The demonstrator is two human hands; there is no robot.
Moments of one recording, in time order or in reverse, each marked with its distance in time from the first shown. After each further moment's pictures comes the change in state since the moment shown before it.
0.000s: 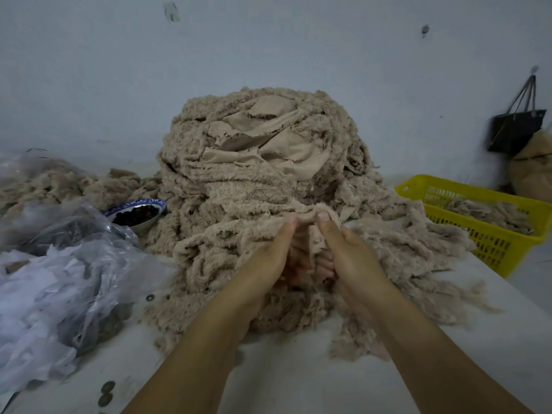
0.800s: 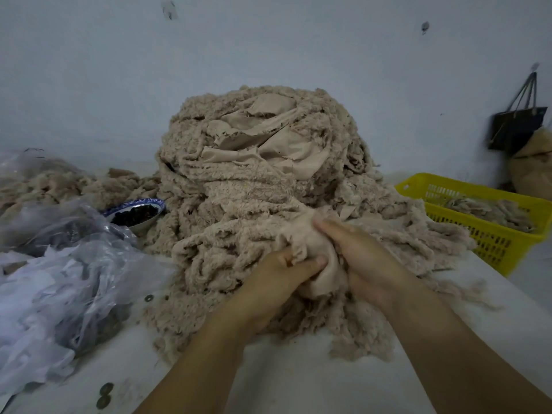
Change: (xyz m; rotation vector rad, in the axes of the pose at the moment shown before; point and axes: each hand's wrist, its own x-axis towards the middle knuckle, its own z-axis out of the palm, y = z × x) left_hand -0.002 -0.019 0.008 -0.126 -0.077 0.078; right_hand 0.011 -0.019 -0.013 0.000 -0.131 0.194
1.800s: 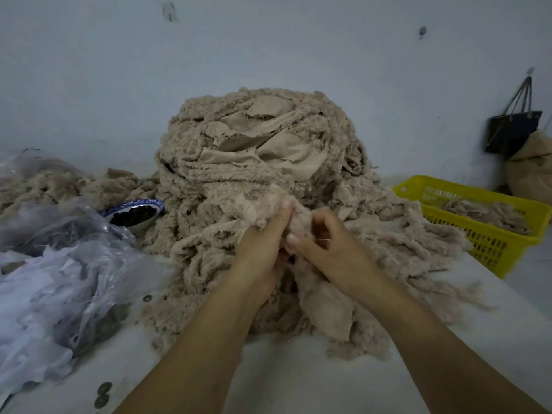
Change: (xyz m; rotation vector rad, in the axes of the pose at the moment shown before) left_hand 0.014 0.033 0.001 -0.370 0.297 0.060; right_hand -0.001 0.012 0.003 -0.594 0.070 -0.383
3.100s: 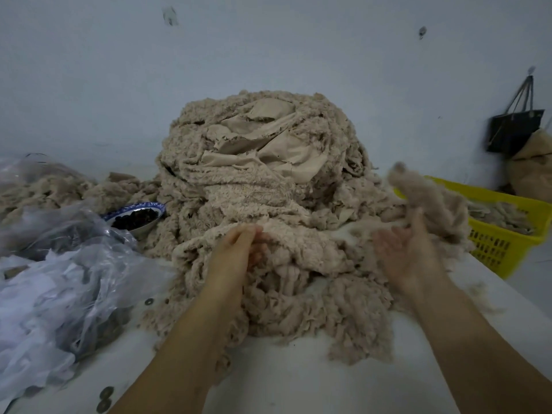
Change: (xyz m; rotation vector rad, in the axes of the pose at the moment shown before) left_hand 0.018 -0.016 -0.050 0.240 0.244 0.040; right_hand 0.017 0.056 -0.070 1.132 0.660 0.464
